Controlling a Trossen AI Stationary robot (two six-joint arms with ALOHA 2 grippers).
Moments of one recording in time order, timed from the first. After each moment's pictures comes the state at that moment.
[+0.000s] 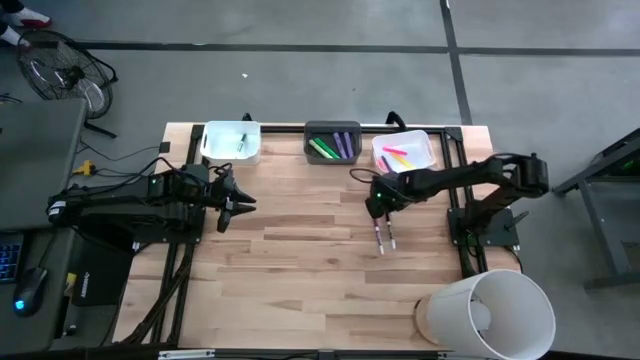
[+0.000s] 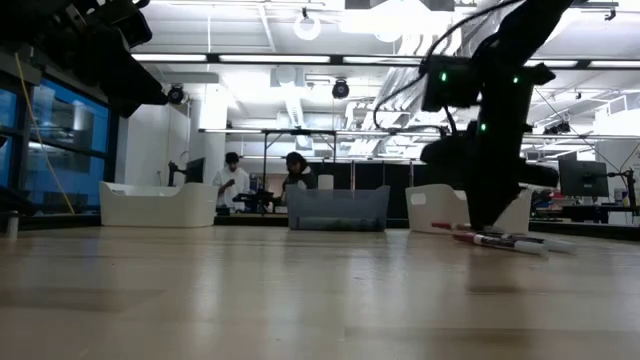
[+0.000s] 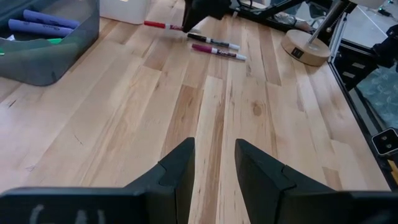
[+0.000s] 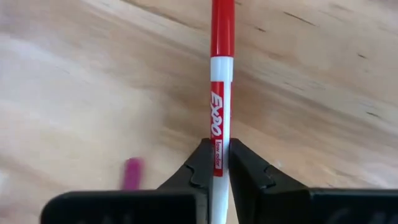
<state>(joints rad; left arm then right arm) 0.16 0.46 0.43 -0.40 0.14 -0.21 -0.19 1.51 0.74 -0.57 0.13 1.02</state>
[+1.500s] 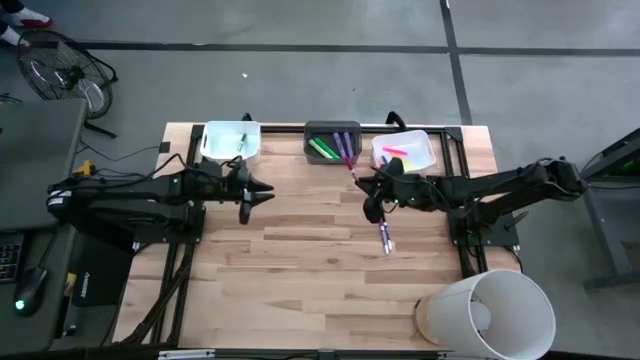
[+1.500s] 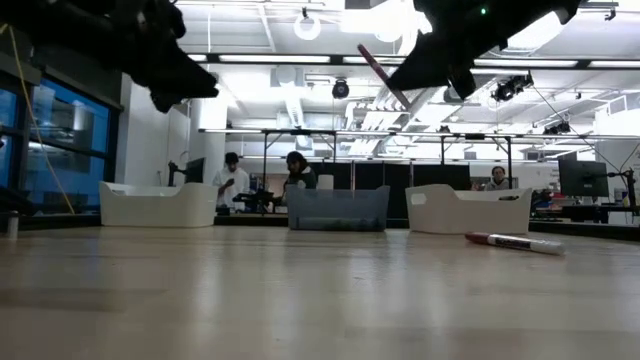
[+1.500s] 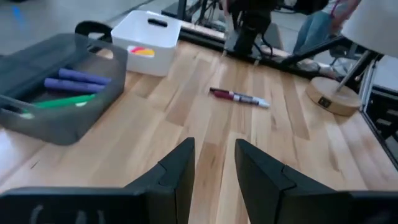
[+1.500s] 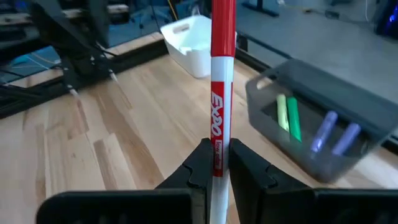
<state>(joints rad) 0.16 0.71 0.43 0.00 0.02 -0.21 0.04 1.19 0.74 0.01 0.48 0.38</state>
